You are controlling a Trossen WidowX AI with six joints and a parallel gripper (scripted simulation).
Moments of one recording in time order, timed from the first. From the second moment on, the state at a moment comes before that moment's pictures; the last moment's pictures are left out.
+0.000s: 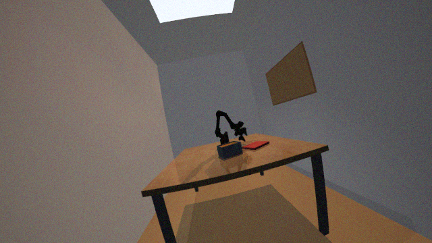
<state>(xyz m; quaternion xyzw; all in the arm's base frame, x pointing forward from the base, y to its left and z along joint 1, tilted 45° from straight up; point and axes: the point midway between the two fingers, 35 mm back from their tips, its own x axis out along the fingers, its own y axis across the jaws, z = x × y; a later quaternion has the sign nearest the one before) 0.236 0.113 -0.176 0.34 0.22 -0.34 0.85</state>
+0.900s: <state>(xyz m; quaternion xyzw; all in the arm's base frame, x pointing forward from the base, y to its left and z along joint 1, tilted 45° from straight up) 0.223 0.146 -0.137 0.34 0.22 -0.34 0.85</state>
